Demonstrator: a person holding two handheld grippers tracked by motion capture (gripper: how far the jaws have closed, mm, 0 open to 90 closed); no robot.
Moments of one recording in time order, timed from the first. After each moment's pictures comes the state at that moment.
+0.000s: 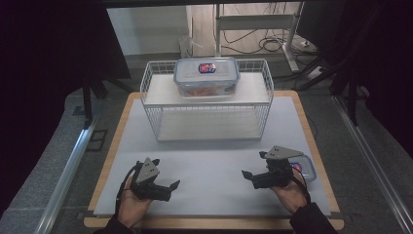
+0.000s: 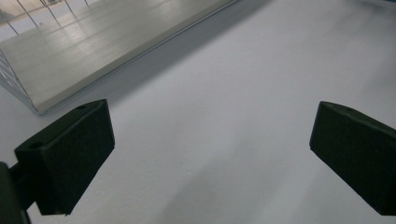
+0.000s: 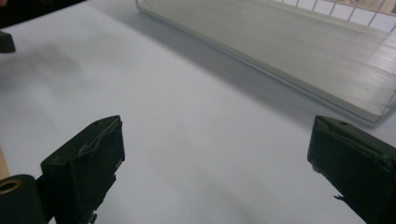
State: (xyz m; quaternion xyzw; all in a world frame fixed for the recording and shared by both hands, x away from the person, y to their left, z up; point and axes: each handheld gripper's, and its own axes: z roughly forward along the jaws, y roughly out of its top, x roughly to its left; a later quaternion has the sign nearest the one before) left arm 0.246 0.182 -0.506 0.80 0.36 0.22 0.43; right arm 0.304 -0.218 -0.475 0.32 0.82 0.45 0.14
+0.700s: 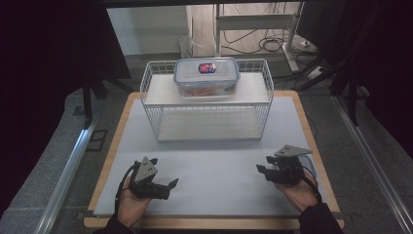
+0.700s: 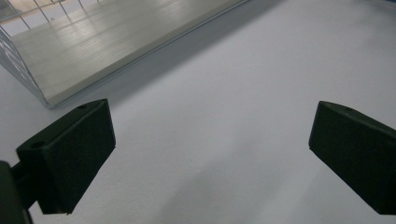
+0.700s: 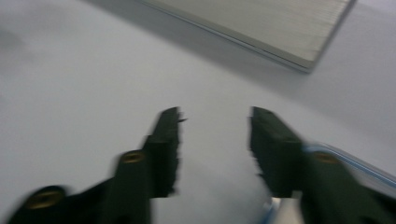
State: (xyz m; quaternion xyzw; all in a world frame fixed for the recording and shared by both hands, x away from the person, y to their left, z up) left arm 0.248 0.187 -0.509 0.80 0.37 0.22 0.43; right arm 0.306 -0.246 -0.471 0.38 0.82 0.38 0.16
